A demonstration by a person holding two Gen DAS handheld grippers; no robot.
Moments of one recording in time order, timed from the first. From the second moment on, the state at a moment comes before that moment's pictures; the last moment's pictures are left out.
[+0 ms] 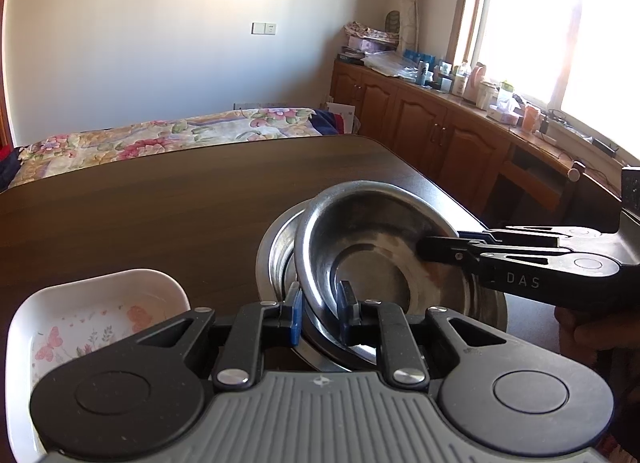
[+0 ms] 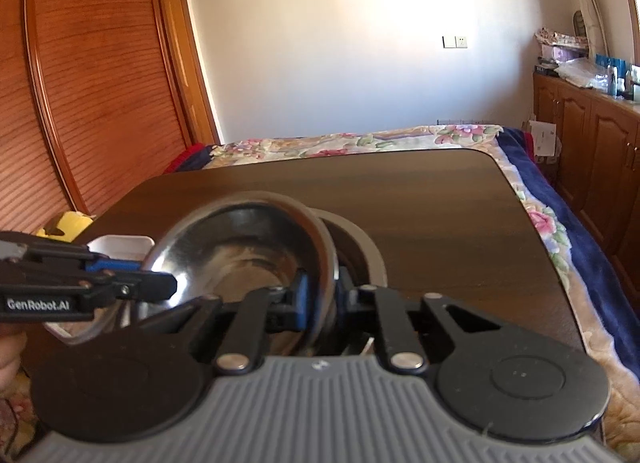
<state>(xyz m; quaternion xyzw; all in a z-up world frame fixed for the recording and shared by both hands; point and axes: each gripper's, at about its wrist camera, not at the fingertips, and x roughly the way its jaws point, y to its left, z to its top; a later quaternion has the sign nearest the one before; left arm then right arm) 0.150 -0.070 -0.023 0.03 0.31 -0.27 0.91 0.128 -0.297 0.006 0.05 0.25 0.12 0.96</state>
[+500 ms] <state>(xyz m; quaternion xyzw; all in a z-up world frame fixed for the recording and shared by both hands) 0.136 -0.059 -0.011 0.02 0.28 -0.25 0.93 0.128 -0.287 0.006 0.01 0.25 0.11 0.96</state>
